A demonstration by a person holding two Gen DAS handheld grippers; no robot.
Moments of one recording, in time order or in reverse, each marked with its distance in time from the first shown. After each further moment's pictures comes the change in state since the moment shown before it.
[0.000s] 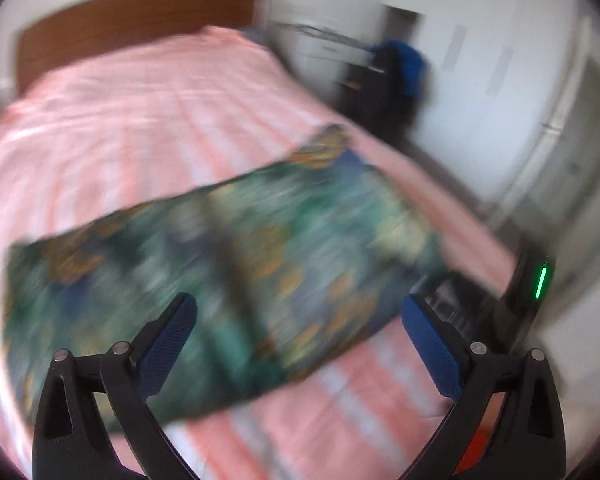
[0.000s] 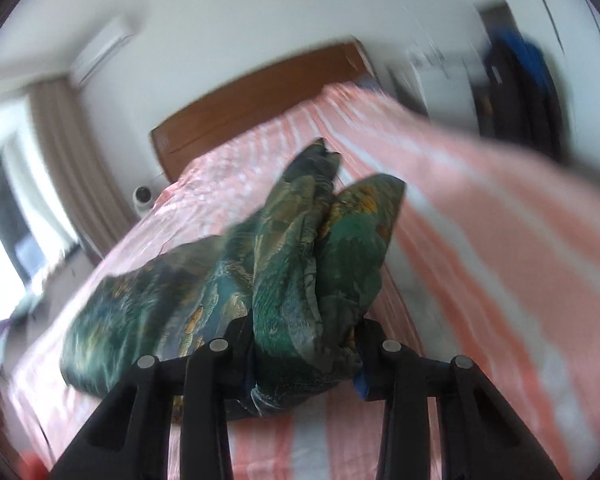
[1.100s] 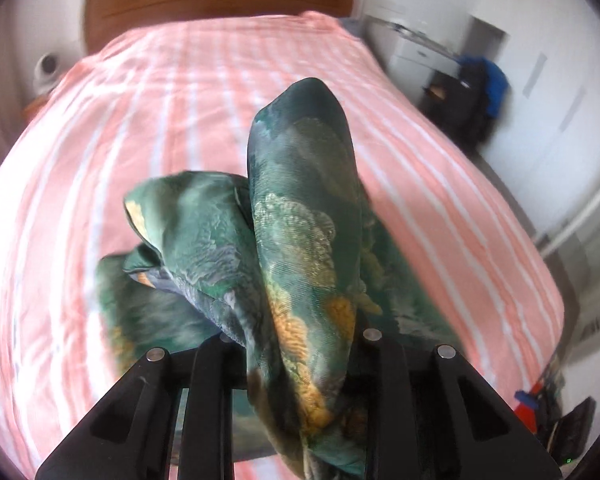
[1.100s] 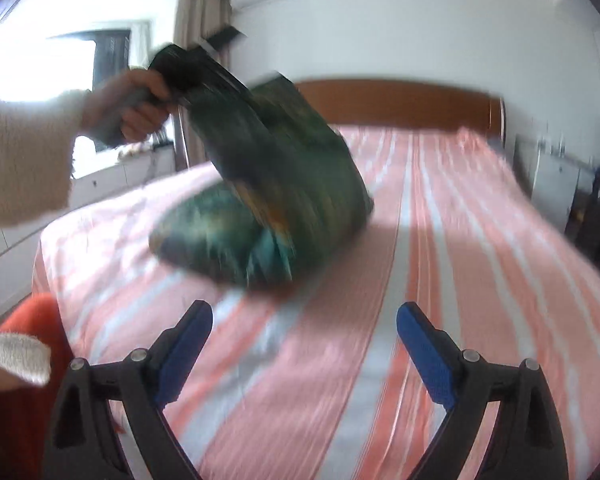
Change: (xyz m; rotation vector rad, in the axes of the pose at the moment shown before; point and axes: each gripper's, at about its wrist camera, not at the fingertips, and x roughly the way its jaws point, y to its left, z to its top) left arm -0.053 0.217 0.016 -0.224 0.024 0.262; right arm -0.076 0.130 -0.088 -0.425 0.076 0.232
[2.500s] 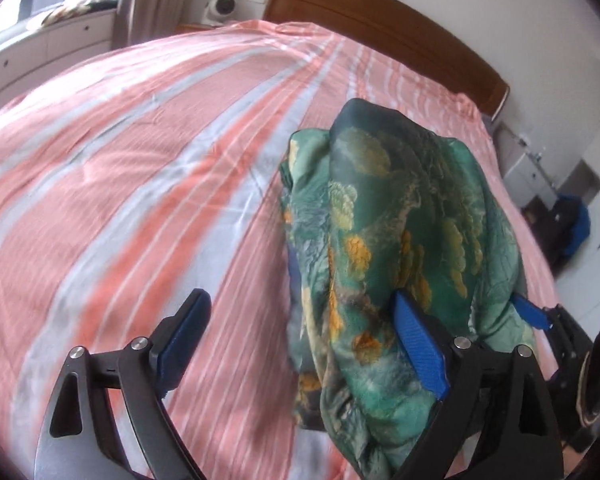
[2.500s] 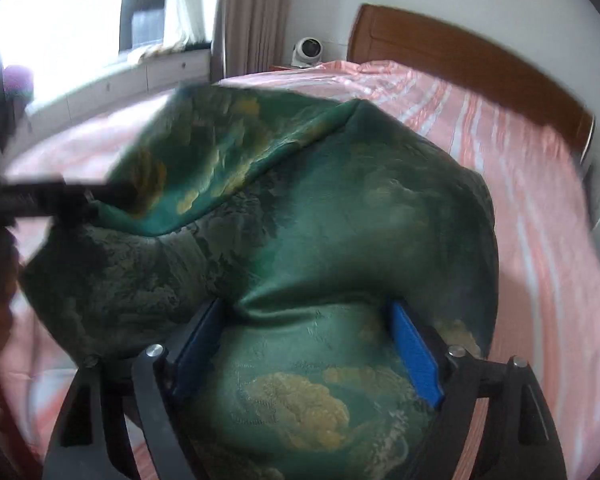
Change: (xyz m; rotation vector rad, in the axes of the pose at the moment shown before) left arm 0.005 0.148 -0.203 -0.518 -0.239 0.157; right arm 0.256 0.128 0.110 -0.287 0.273 0.035
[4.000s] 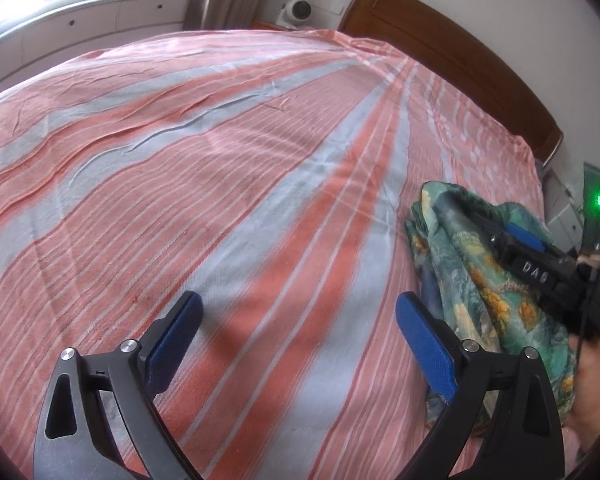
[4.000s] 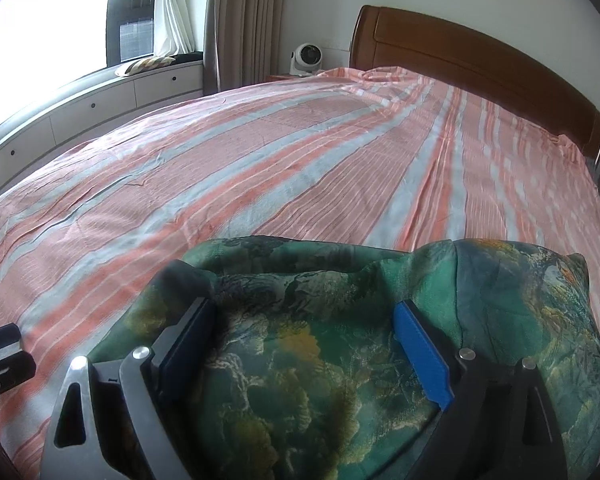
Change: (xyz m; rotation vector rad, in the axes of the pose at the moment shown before) left arm 0.001 0.100 -0.006 -0.146 -0.046 0.152; right arm 0.117 0.034 0.109 0.078 -0.013 0.044
